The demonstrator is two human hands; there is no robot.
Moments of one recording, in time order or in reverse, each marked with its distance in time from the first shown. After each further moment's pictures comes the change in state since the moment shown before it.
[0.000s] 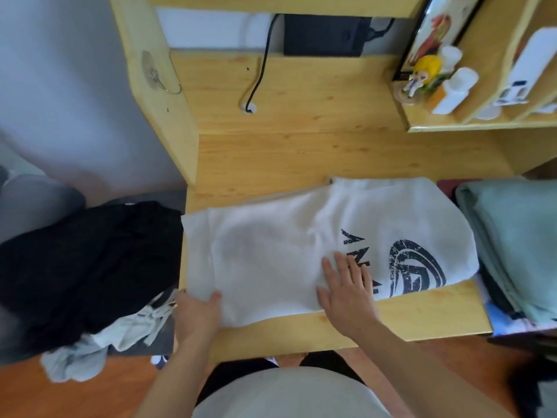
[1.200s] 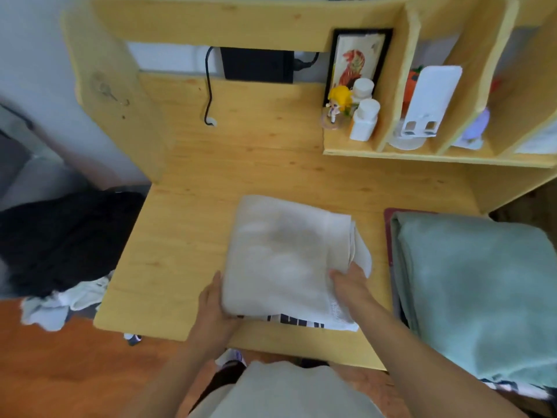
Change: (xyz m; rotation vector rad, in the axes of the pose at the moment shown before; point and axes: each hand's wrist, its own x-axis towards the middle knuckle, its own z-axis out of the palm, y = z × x) left_hand -0.171 0.026 0.170 0.101 -0.141 0.574; right_hand 0.037 0.209 -0.085 1.184 -0.190 0.519
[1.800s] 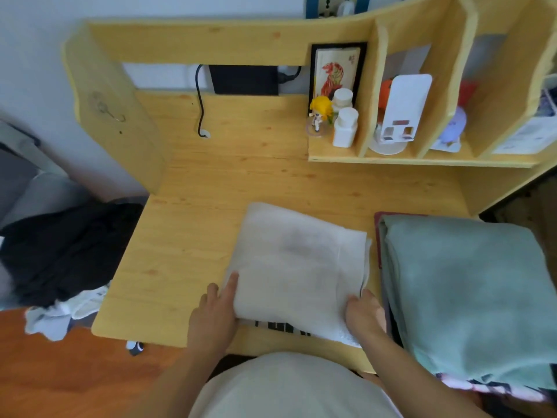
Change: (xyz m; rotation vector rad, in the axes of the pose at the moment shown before) left_hand 0.000 0.023 0.021 0.775 0.109 0.104; right_hand -0.014 0.046 -0.042 -0.253 0.144 0.133
